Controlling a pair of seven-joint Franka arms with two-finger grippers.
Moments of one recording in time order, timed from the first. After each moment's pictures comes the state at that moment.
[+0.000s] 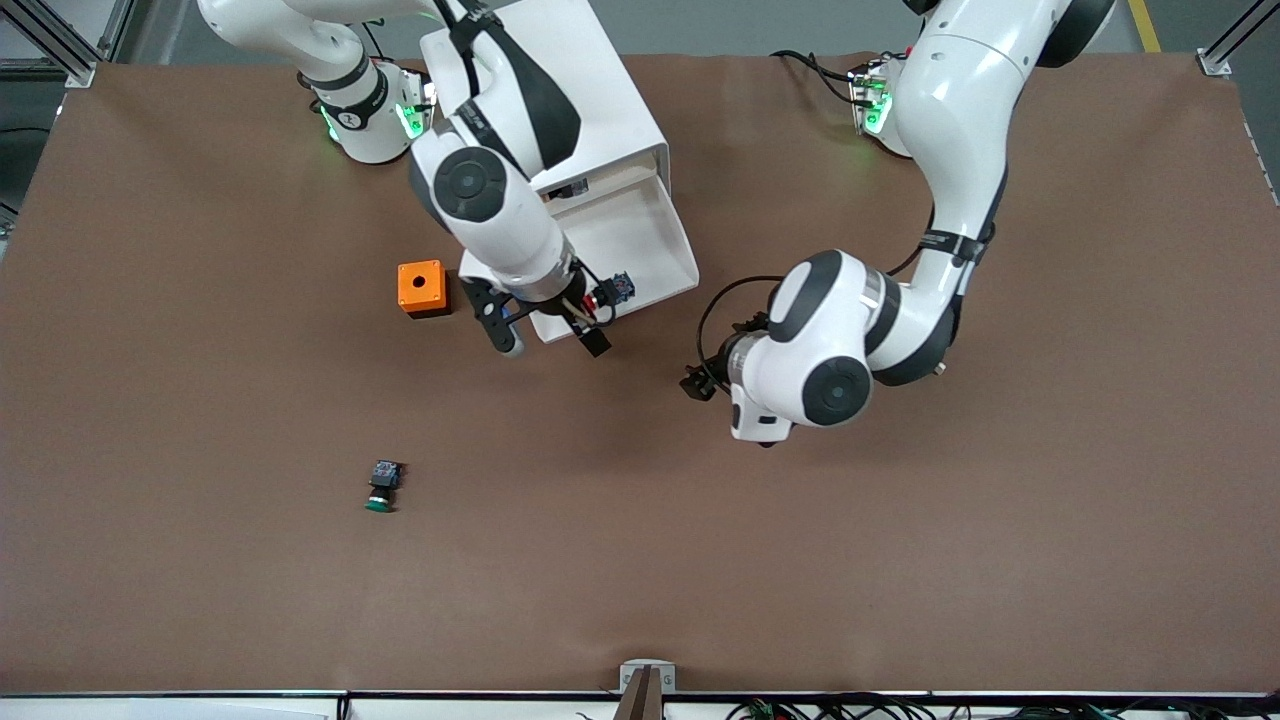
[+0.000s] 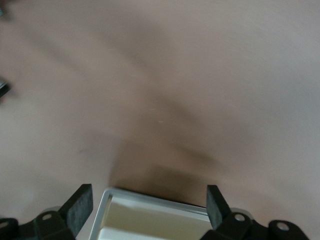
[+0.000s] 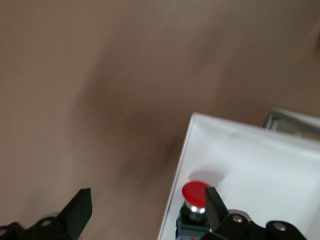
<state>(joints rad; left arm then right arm) -0.51 0.73 -0.08 -1.28 -0.38 1.76 -1.08 0.63 0.34 -0.01 -1.71 0.21 2.13 1.44</state>
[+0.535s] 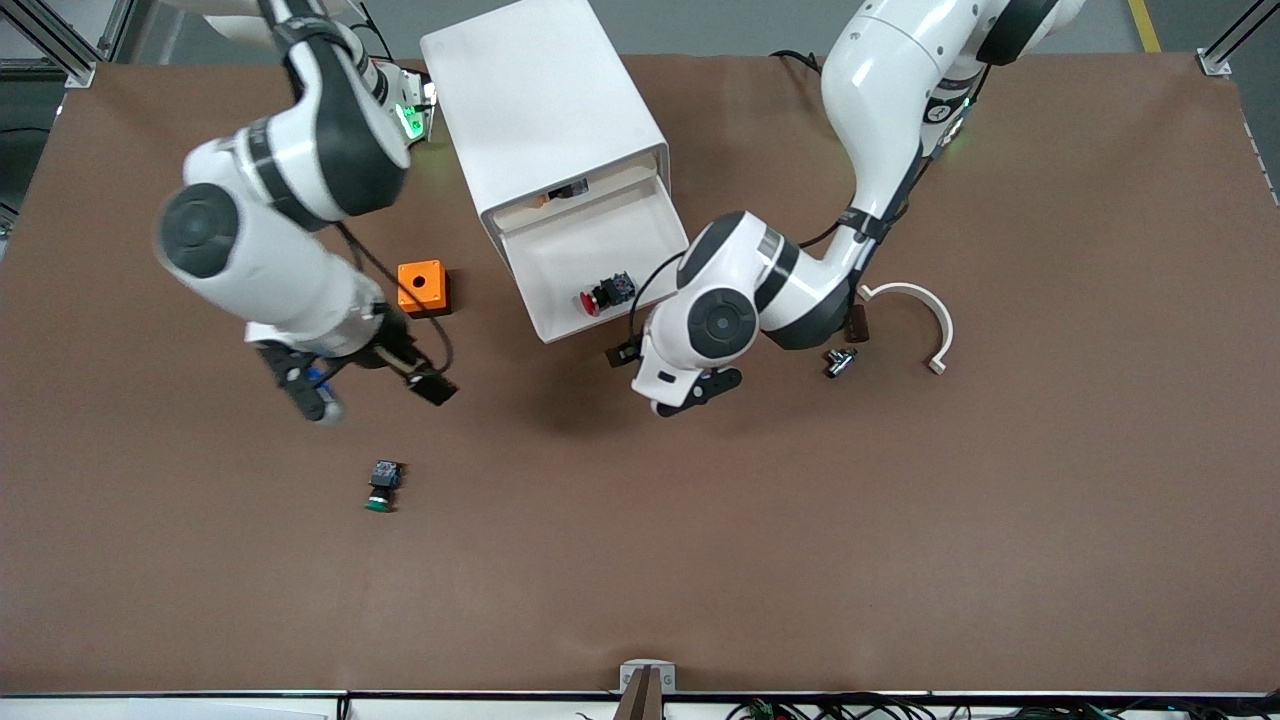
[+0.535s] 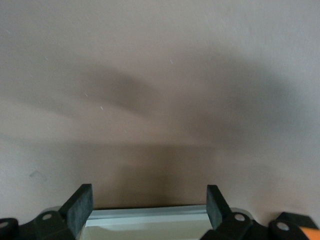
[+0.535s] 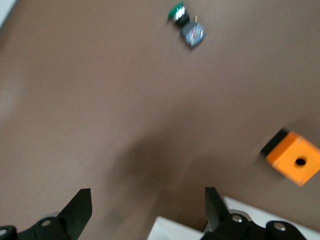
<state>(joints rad) -0.66 0.76 -0.08 -1.29 -0.34 1.92 -0.98 0.41 0.28 -0.12 -1.60 0.21 1.91 1.02</state>
